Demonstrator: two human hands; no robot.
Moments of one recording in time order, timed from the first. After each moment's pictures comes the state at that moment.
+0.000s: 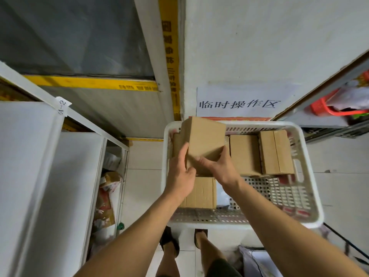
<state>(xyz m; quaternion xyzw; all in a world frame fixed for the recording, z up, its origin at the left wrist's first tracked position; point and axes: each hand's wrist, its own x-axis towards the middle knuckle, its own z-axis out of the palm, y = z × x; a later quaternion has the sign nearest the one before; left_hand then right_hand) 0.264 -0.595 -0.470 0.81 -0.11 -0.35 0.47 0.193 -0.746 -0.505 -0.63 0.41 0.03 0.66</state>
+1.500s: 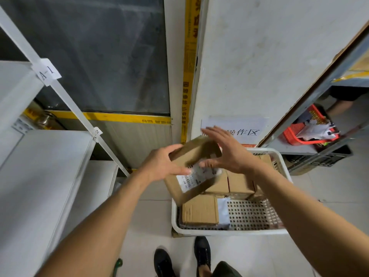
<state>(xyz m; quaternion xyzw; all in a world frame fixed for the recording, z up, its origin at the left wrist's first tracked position) 0.331 -0.500 -0.295 0.82 -0.29 -0.34 0.36 0.199 -0.729 -0.280 -0.94 0.09 0.03 0.34</state>
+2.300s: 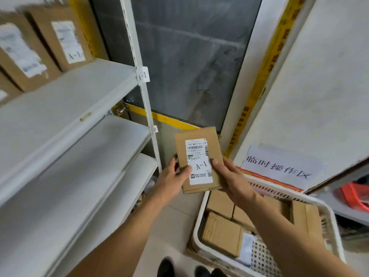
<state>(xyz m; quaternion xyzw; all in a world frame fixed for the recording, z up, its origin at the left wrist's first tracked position) 0.292 -0.396 -0.310 0.78 -0.04 -0.21 0.59 0.238 -0.618 -0.314 -0.62 0.18 0.08 0.76</state>
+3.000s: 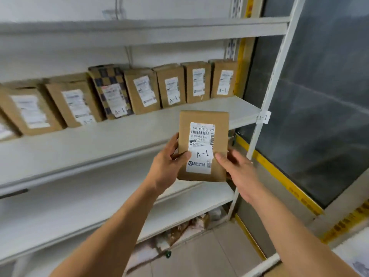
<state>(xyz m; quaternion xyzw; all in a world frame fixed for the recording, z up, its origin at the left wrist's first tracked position) 0.175 -0.231 -0.161 0.78 0.07 0.20 0.59 0.272 -0.440 -0.167 -0.70 -0.18 0.18 0.67</state>
